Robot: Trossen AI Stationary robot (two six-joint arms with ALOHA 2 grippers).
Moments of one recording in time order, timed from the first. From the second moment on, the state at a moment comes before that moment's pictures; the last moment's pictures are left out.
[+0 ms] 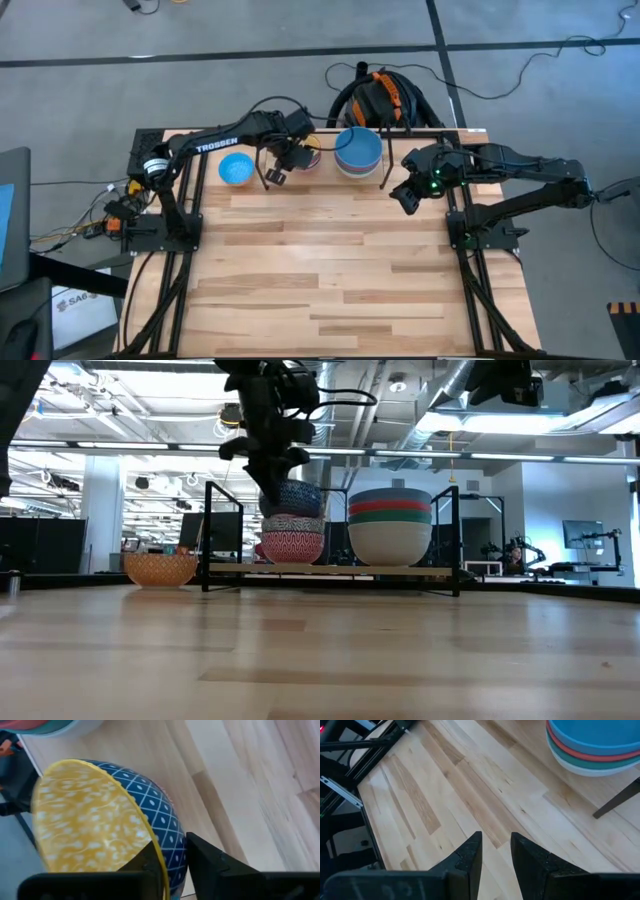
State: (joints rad) left arm 0.44 1.80 1.63 -1.00 -0.05 0.92; right arm -0.07 1.04 1.21 -0.97 0.03 0.70
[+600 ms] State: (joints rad) left arm 0.40 1.80 1.63 -0.97 -0.25 0.76; right arm -0.05 1.05 1.21 -0.99 0.05 0.69
